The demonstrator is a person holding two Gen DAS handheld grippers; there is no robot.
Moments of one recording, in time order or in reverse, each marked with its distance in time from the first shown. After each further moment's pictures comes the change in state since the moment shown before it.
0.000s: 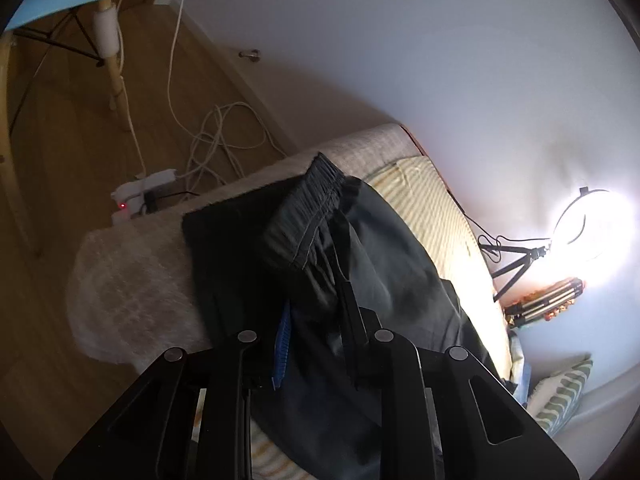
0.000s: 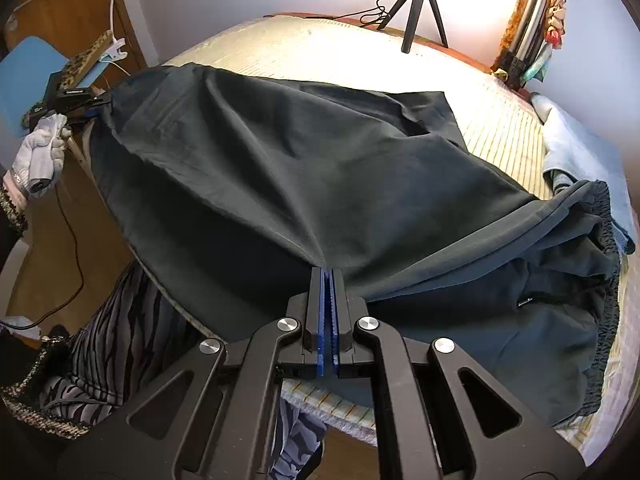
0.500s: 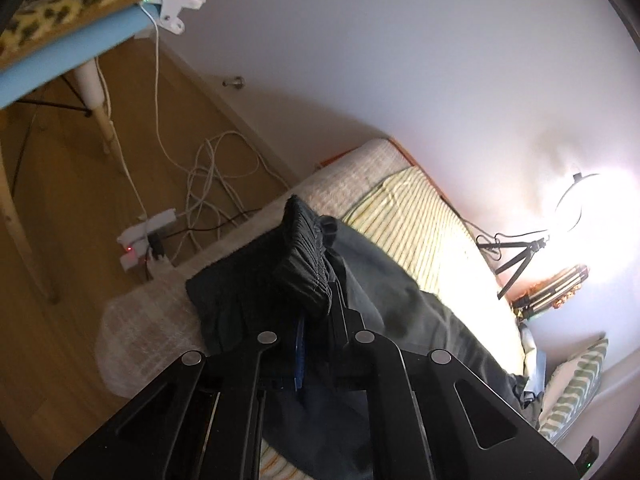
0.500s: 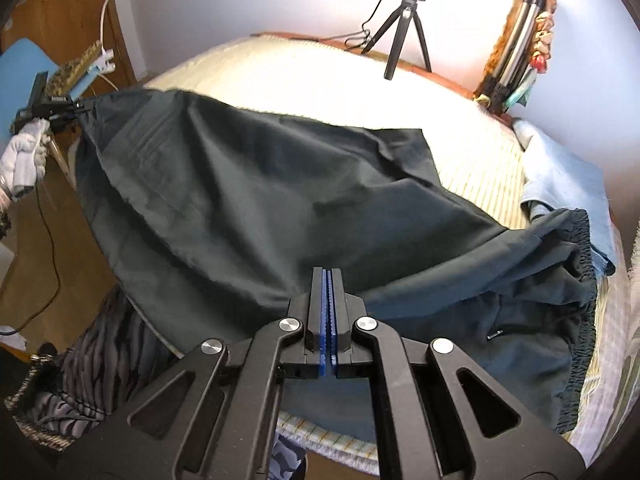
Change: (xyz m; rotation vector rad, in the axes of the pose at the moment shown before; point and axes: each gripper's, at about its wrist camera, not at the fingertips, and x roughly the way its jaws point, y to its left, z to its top) left arm -0.025 -0.011 0.019 0.117 -0.044 0.018; right arm -0.019 -0.004 0.018 -0.006 -0.067 -0.051
